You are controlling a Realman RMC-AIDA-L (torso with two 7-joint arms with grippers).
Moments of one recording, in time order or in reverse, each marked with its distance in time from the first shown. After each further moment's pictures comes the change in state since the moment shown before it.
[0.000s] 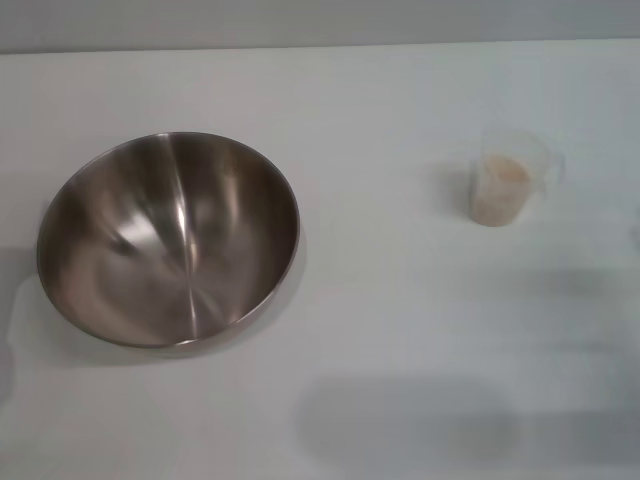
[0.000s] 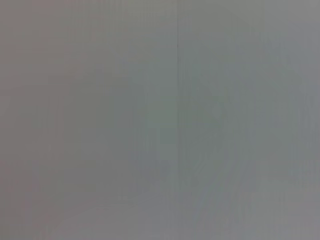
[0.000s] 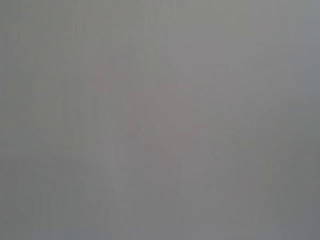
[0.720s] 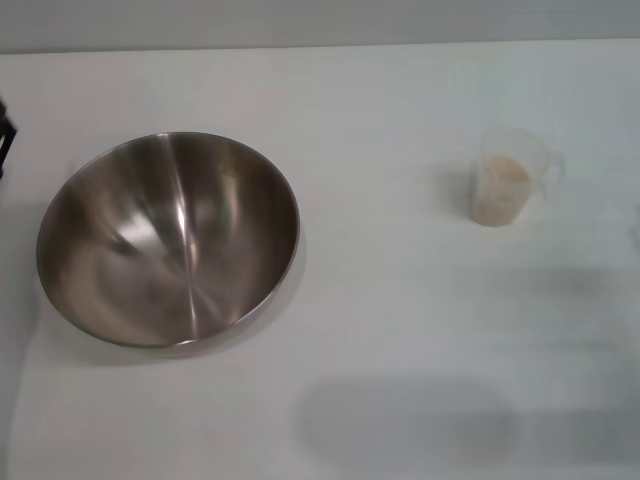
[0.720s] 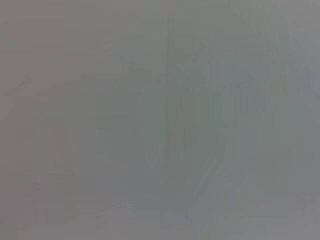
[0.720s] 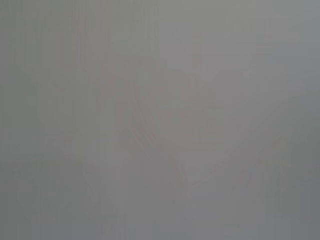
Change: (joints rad) left arm 0.015 0.048 -0.066 -0.289 0.036 -0.261 0.065; right arm 0.003 -0.001 0.000 0.000 -0.001 -0.002 0.000
